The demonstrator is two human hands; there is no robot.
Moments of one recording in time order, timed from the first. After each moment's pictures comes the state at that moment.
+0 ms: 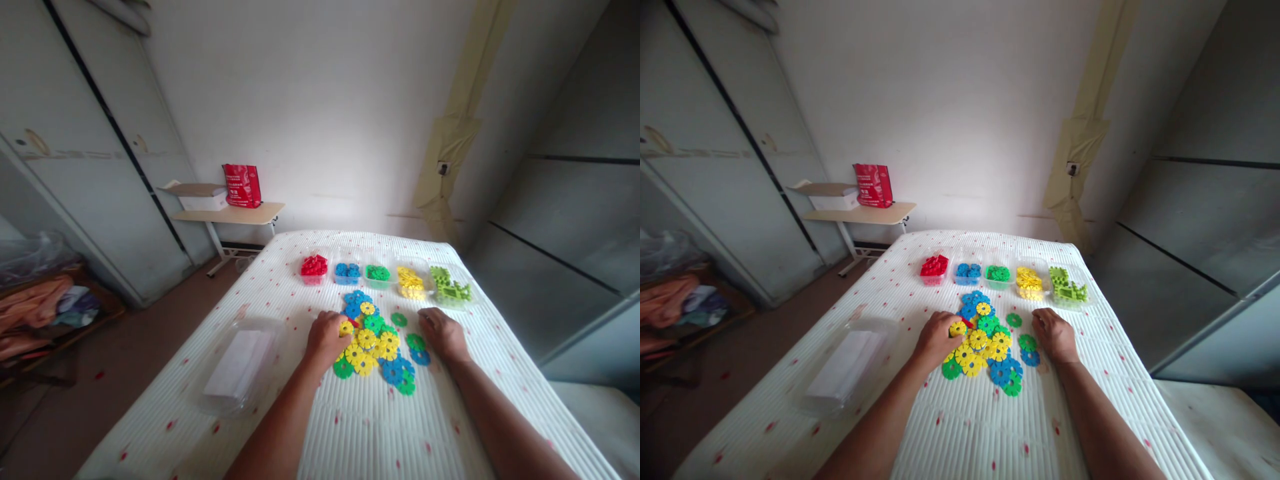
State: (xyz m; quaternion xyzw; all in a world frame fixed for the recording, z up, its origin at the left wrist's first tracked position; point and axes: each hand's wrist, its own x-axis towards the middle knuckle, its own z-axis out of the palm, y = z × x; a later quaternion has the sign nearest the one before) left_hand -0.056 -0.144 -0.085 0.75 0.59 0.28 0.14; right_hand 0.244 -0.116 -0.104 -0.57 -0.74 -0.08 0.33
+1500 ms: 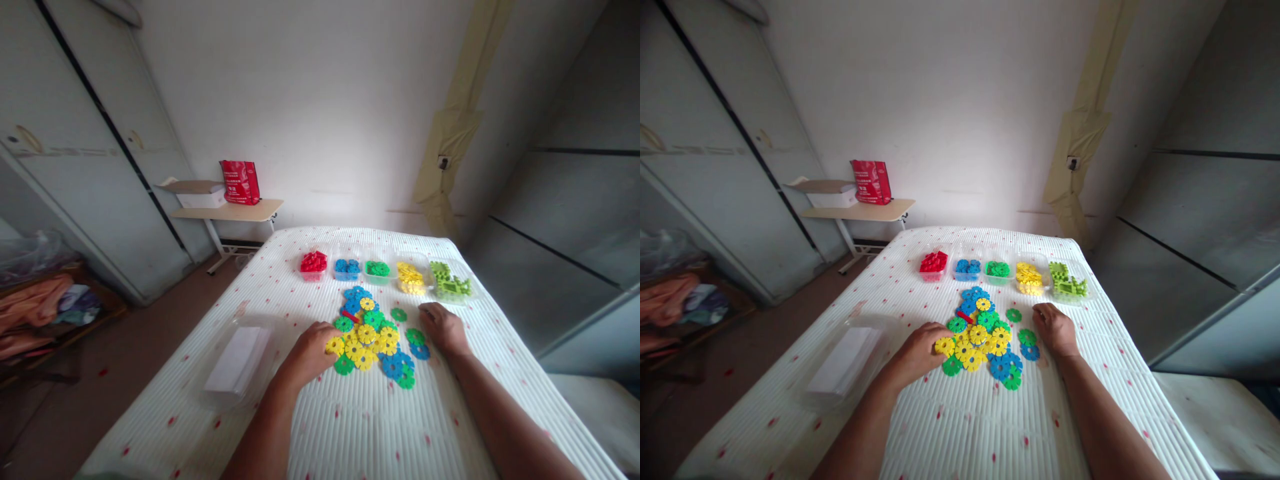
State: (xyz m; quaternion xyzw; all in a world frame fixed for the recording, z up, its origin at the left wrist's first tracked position) left_hand -0.090 -0.175 -0.081 0.80 0.50 0.25 0.23; right_hand 0.246 -0.115 -0.105 -0.59 -0.73 -0.06 0.33
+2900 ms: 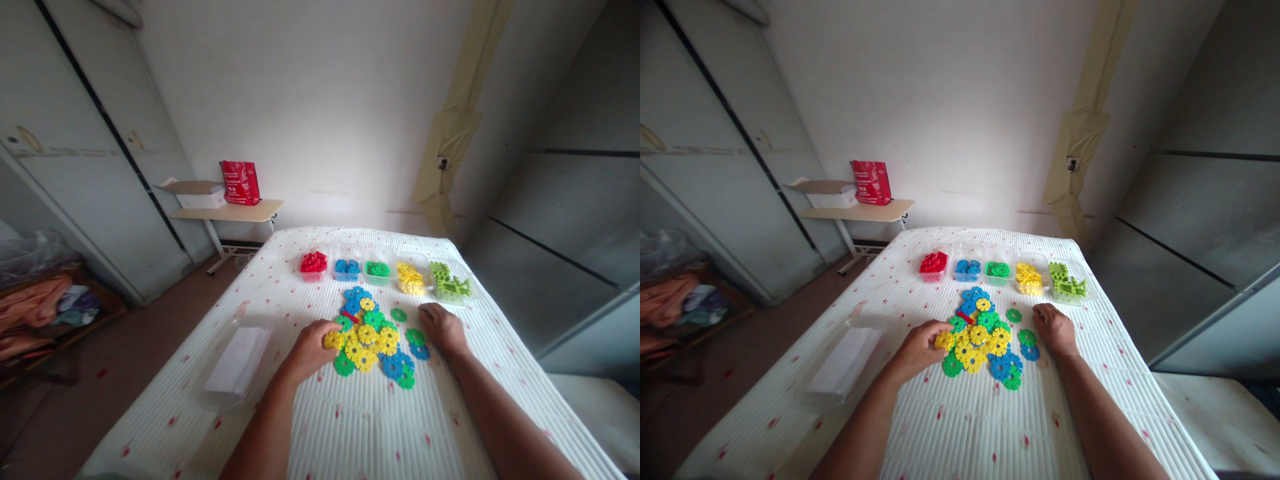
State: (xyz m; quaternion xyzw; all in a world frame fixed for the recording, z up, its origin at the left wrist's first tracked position) left_hand -0.090 -0.173 -0.084 0.72 0.54 0.30 0.32; right_hand 0.245 -0.115 -0.106 -0.60 -0.73 -0.07 0.31
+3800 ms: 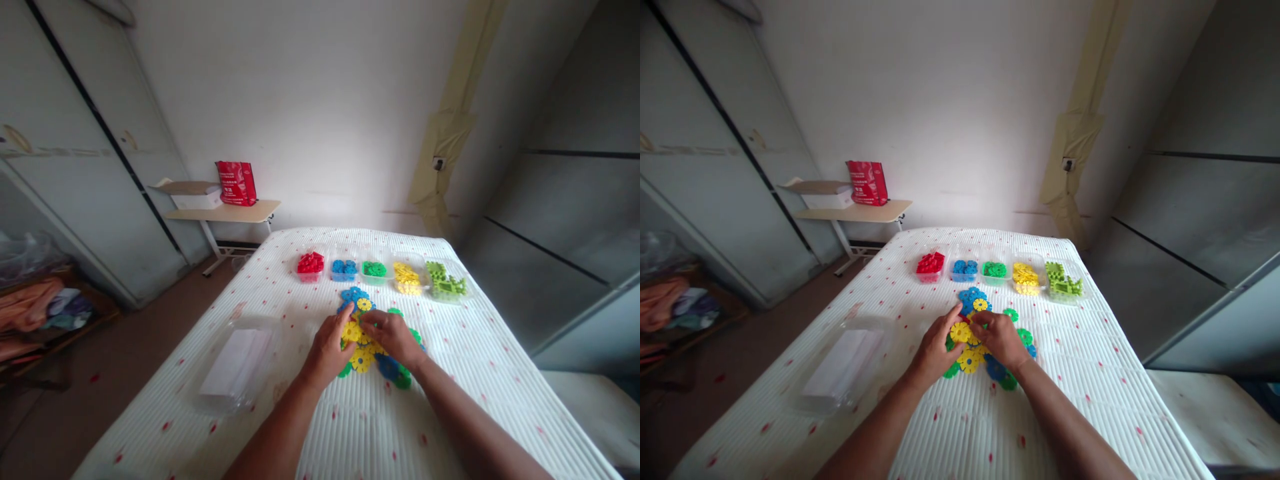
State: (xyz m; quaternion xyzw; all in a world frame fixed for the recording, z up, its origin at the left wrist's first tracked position) left_hand -0.048 -0.172 -0.093 0.78 0.46 0.42 0.13; right_hand 0.130 -0.155 -0.049 -0.47 -0.76 0.30 0.32
